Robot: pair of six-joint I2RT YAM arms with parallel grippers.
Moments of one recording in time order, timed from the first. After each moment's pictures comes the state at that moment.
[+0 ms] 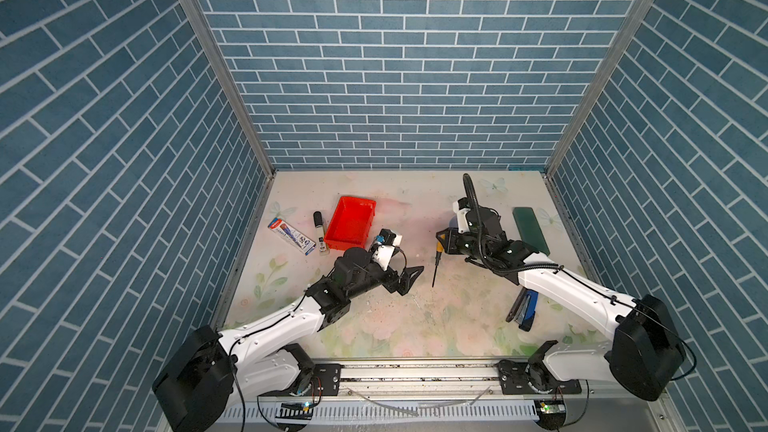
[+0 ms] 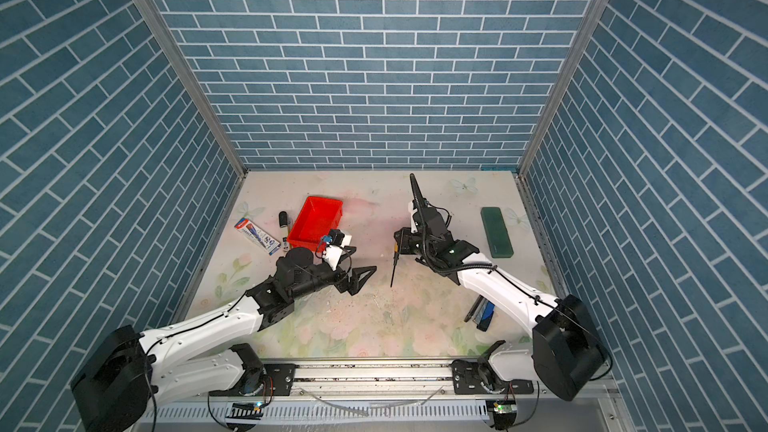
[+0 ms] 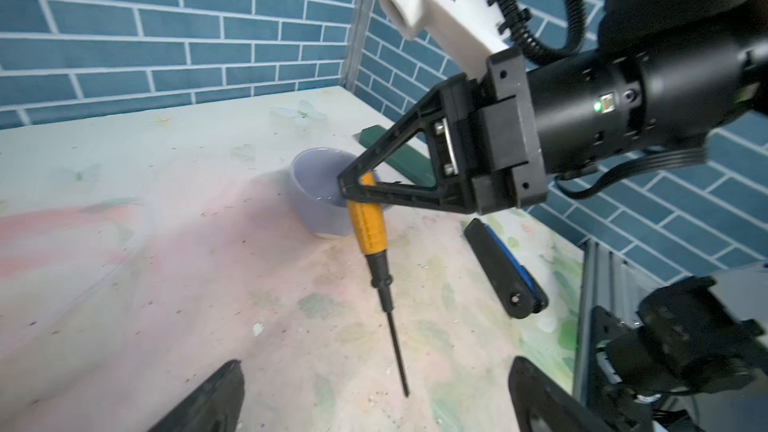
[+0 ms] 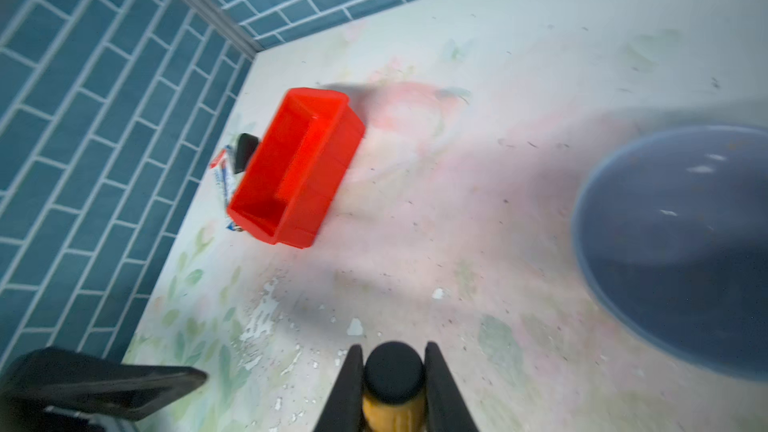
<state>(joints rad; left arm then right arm) -0.76 1.13 0.51 0.39 0.29 -0.29 0.68 1.31 0.87 -0.08 -0.16 0.52</state>
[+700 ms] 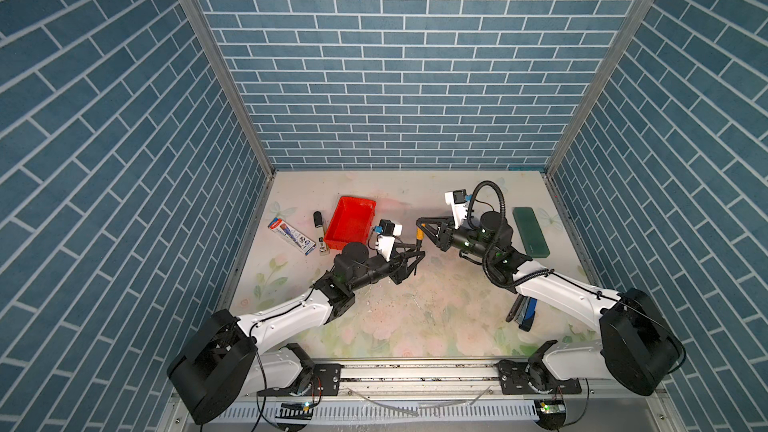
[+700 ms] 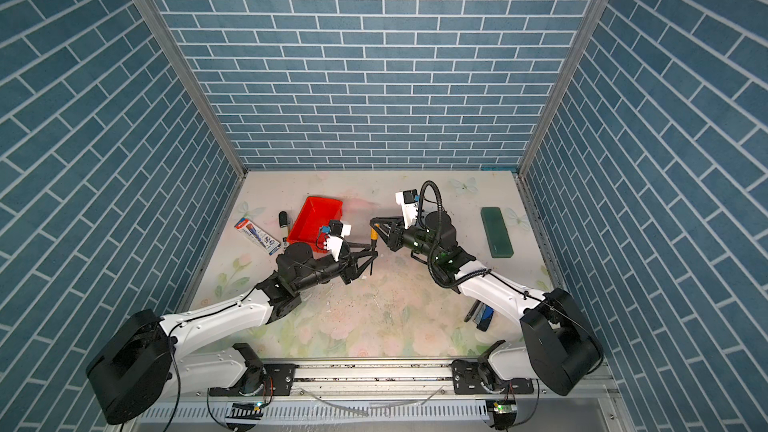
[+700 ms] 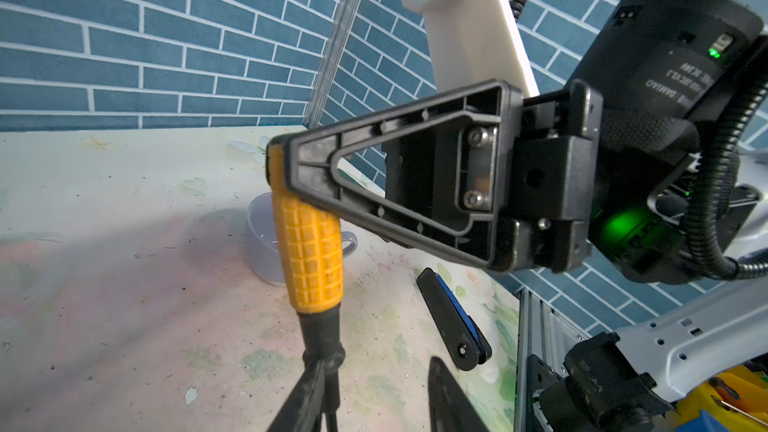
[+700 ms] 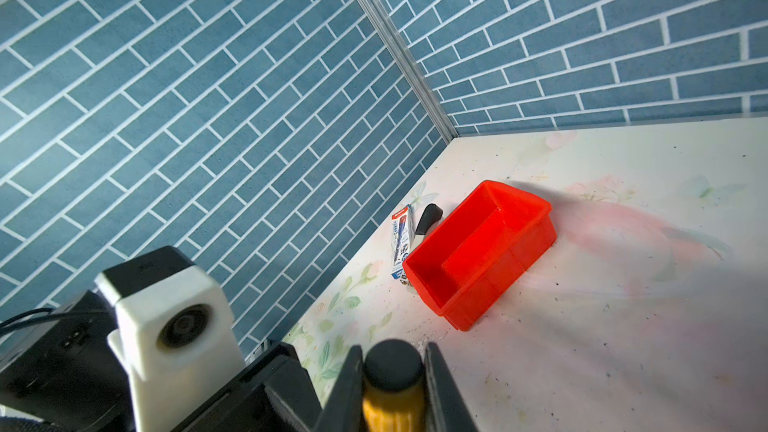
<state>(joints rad) -0.73 1.22 0.51 0.61 0.36 -0.43 0.67 1.36 0.75 0.56 -0.49 0.60</state>
